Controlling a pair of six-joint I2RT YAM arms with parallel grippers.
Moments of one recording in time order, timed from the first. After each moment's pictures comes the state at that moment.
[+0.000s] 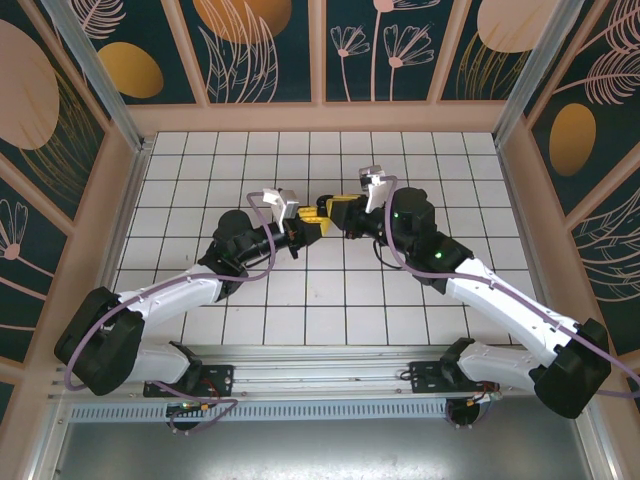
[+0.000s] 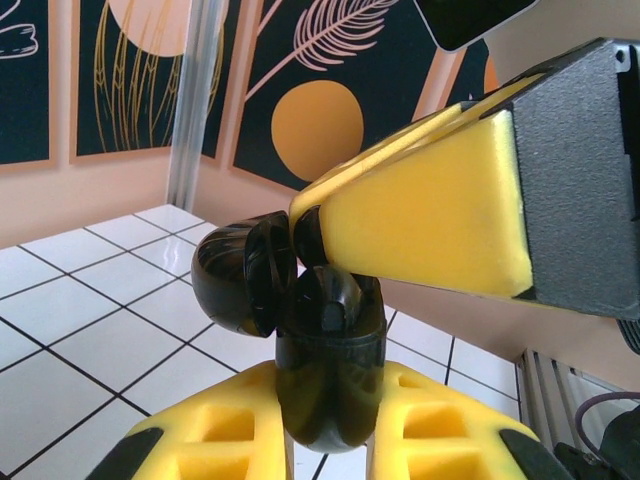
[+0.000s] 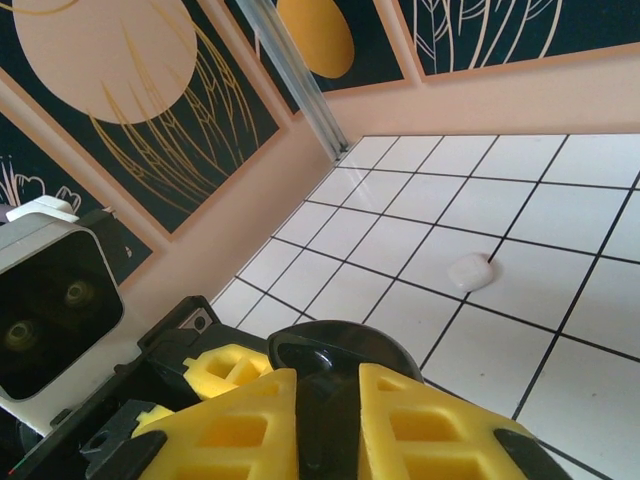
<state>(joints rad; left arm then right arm) -0.65 1.34 0.65 0.76 0.54 -0.32 0.74 1.11 0.92 0.00 -0.17 0.45</state>
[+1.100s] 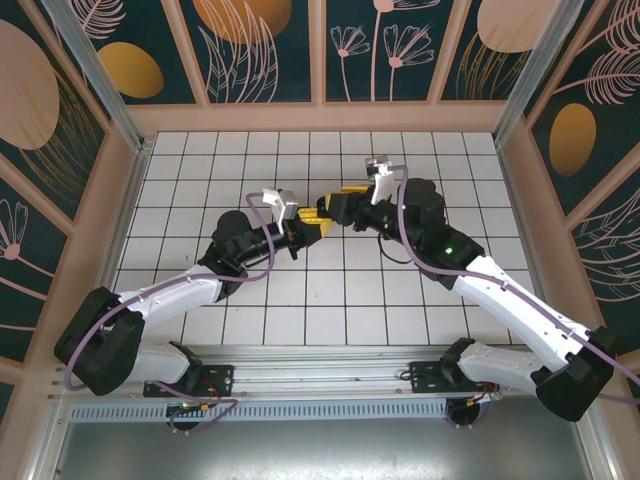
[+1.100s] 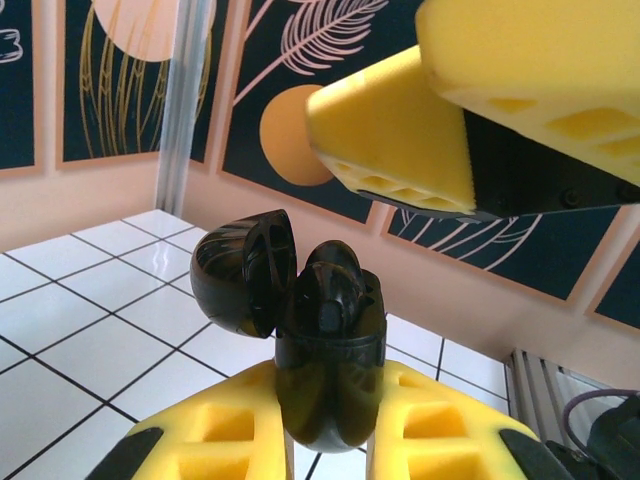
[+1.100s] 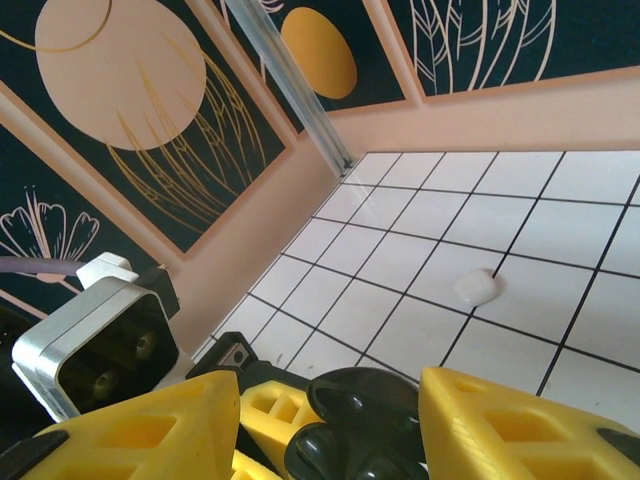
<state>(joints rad) -0.65 1.34 0.65 0.78 0.58 -0.33 0.73 1.10 1.03 -0.11 -0.17 0.49</state>
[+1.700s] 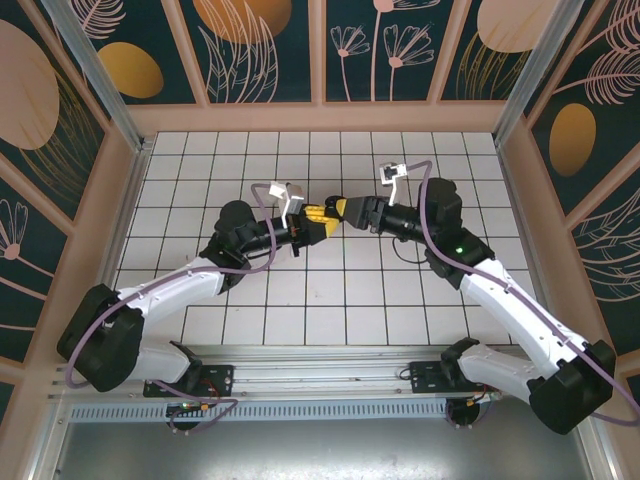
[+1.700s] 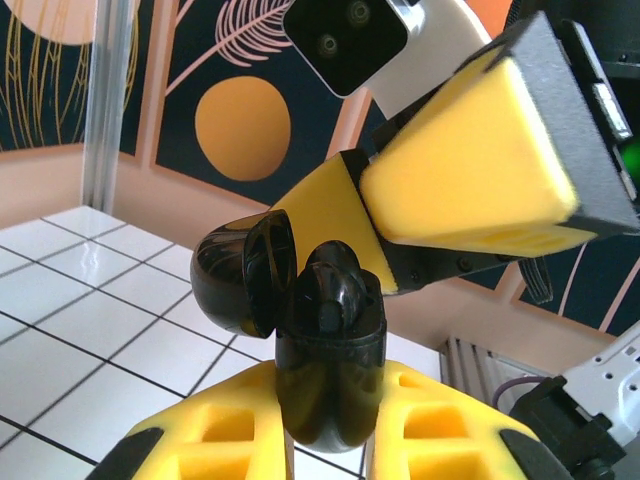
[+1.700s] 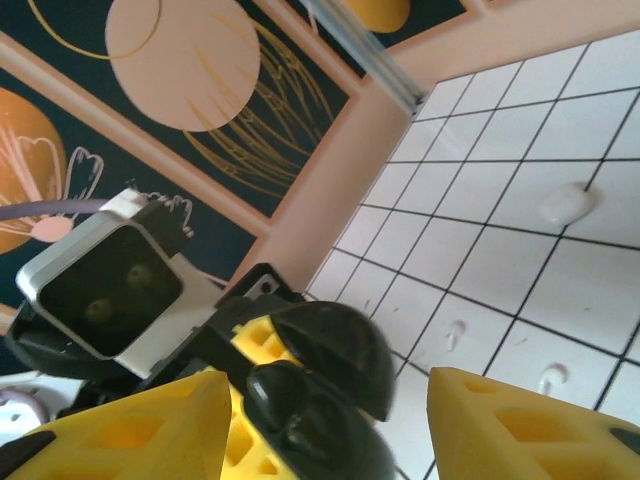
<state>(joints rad) -0.65 1.36 0.73 0.73 0.70 -0.39 0.56 1.05 0.91 -0.04 -0.55 0.70</state>
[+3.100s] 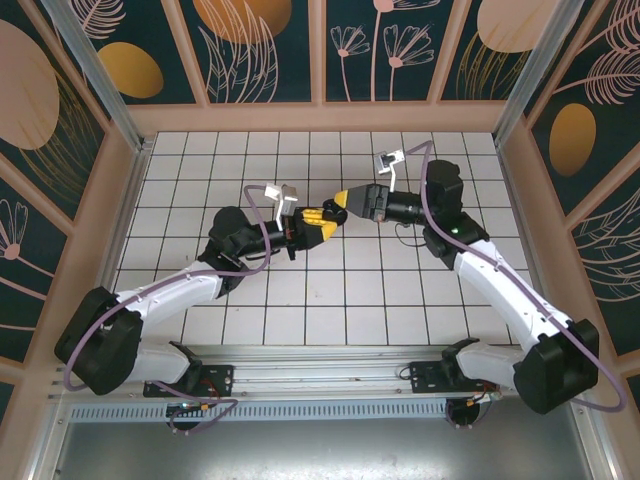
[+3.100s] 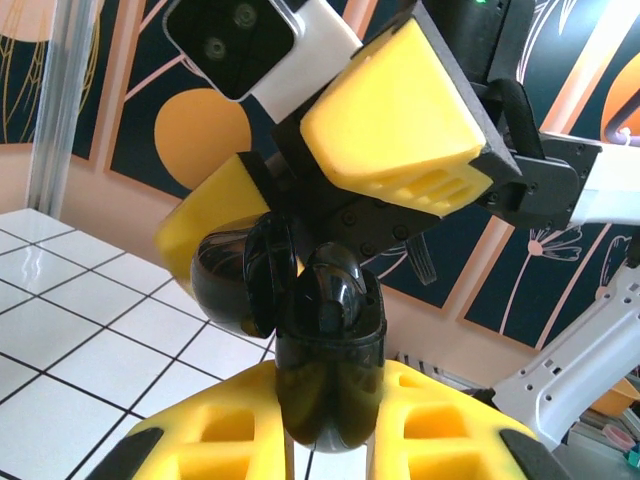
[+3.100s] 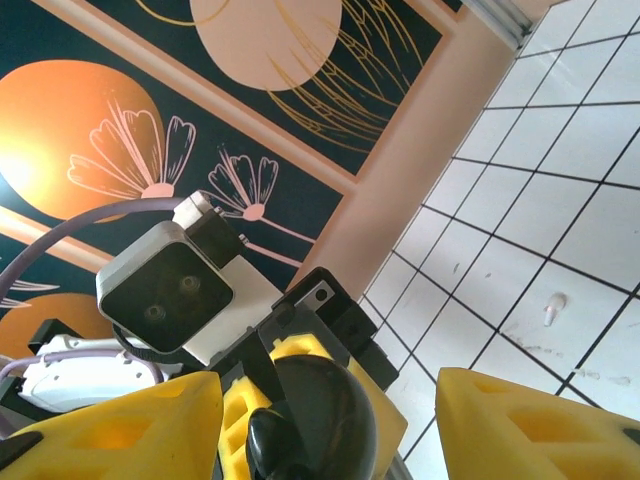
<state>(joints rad) -0.65 1.35 0.69 0.84 0.75 -0.51 0.45 1.19 0.98 0.06 -0.89 0.81</state>
